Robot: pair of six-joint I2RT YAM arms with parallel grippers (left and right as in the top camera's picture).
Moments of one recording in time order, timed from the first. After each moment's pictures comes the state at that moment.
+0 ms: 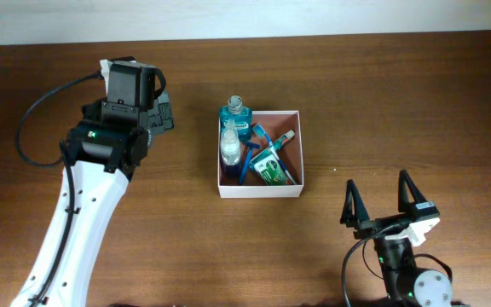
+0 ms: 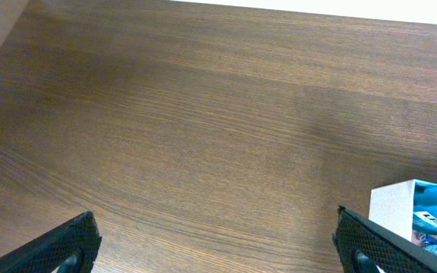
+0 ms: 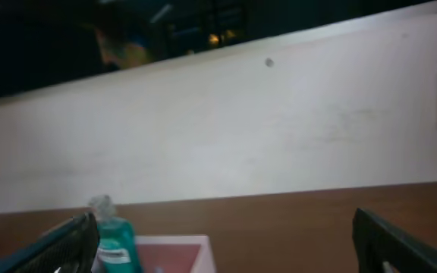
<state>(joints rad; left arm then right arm) -0.22 1.46 1.46 -0.86 -0.43 -0.28 0.24 0.02 0.08 0.15 0.08 0.16</state>
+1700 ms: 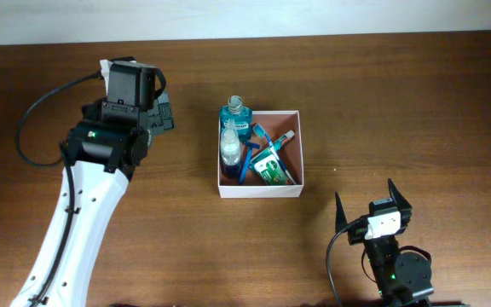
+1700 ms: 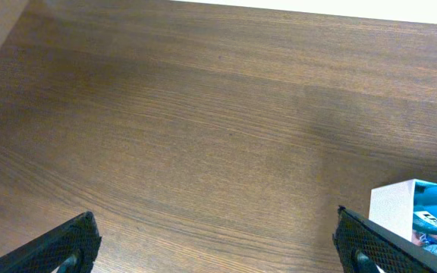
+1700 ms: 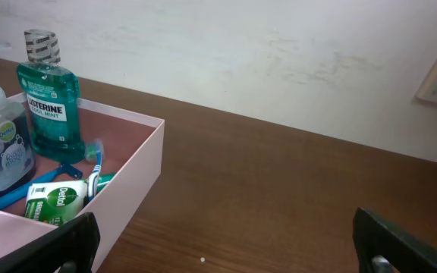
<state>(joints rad) -0.22 1.46 1.46 -0.87 -0.43 -0.28 0.22 0.01 0.01 -0.07 0.08 -0.18</state>
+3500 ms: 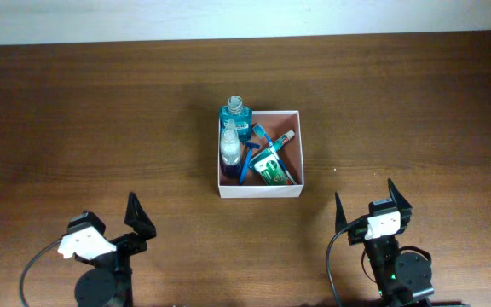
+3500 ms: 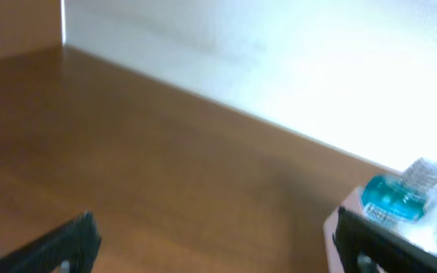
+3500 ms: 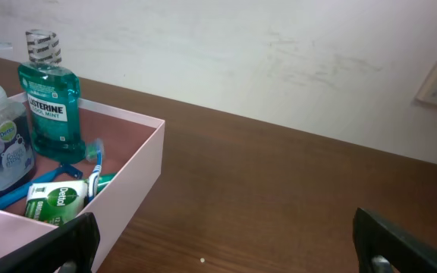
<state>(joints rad) -0.14 0.04 0.27 -0.40 -0.34 -0.37 0.22 0.01 0.01 -0.07 0.08 -0.18</state>
